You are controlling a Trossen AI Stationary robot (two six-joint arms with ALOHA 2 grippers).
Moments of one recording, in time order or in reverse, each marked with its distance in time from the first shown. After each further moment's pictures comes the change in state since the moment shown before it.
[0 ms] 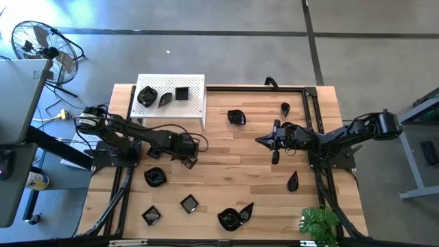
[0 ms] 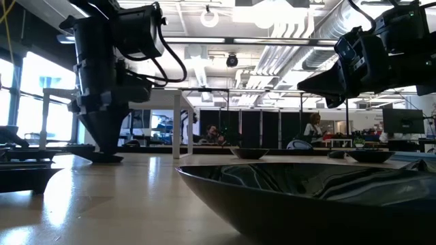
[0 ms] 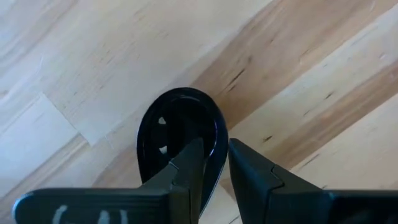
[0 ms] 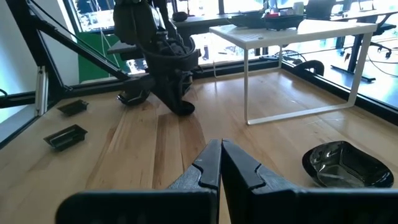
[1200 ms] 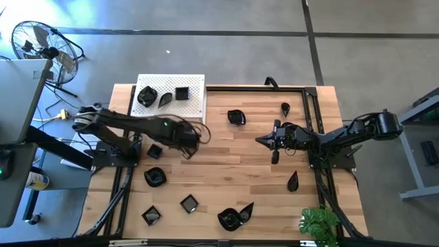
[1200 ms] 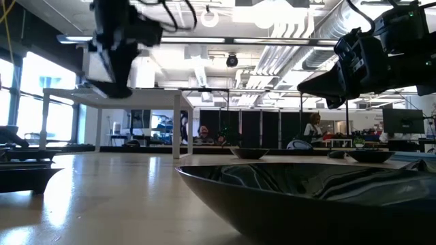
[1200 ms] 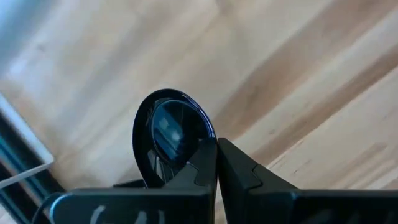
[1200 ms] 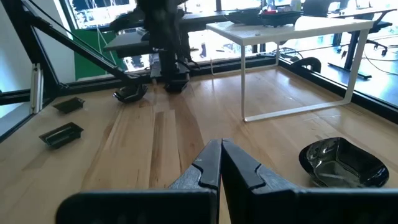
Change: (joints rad) left arm 0.016 -0.046 0.395 -0.536 -0.157 0.064; right arm 0.000 0.000 0.000 -0.011 0.012 0.000
